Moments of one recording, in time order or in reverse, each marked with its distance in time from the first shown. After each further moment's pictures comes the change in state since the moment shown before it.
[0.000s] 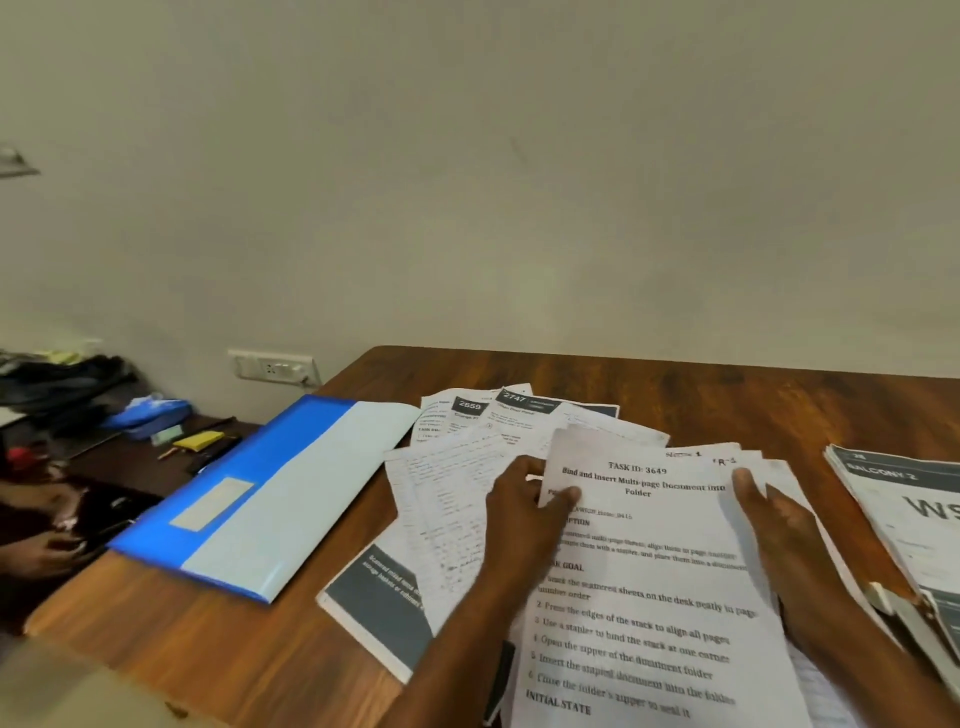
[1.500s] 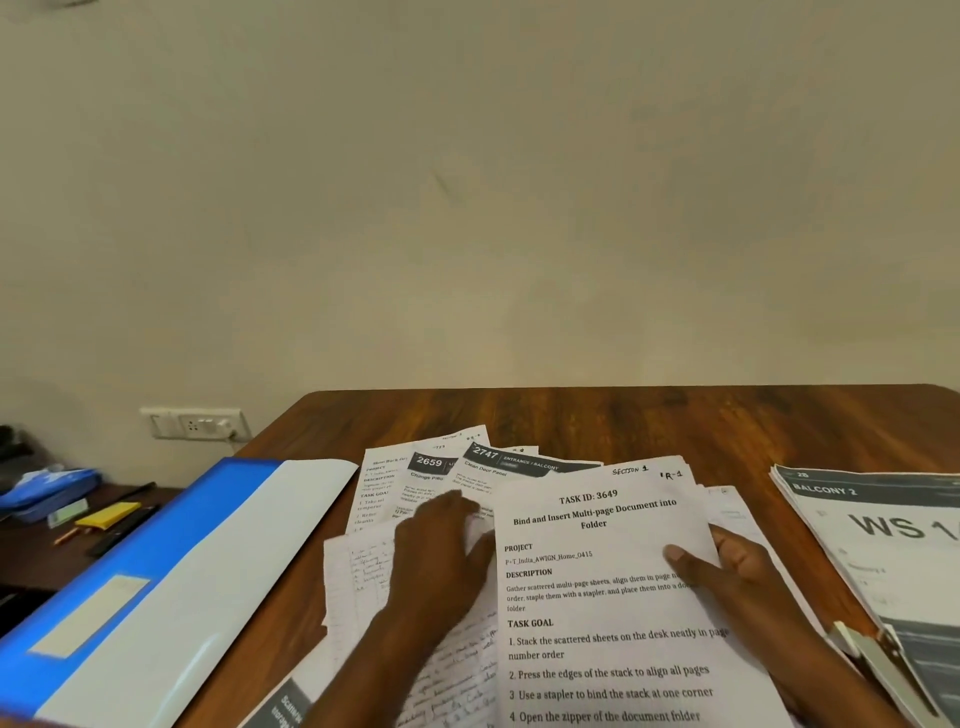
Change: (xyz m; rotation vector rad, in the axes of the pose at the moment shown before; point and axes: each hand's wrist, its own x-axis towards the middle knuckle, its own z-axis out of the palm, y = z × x) left_hand 0.076 -0.037 -0.025 0.769 0.063 0.447; right_hand 0.035 0.039 -0.020 0.208 -0.116 0.062
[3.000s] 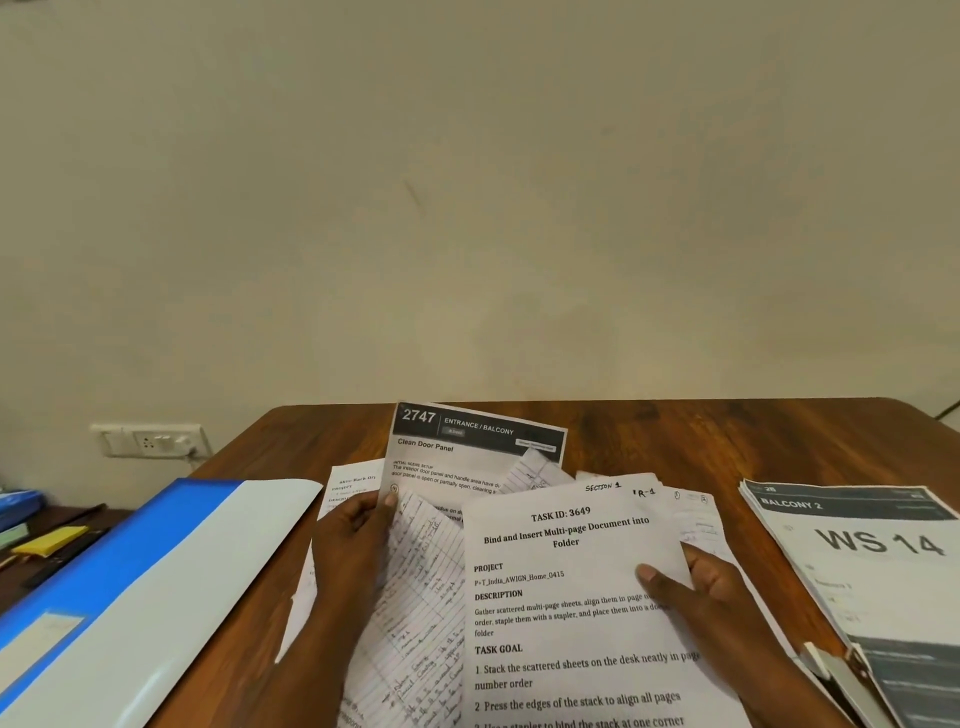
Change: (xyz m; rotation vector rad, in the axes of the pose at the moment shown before) left_hand 0.036 -0.043 -0.007 -0.924 0.160 -0.558; right_hand 0.007 0.007 -0.003 -0.043 0.061 -0.015
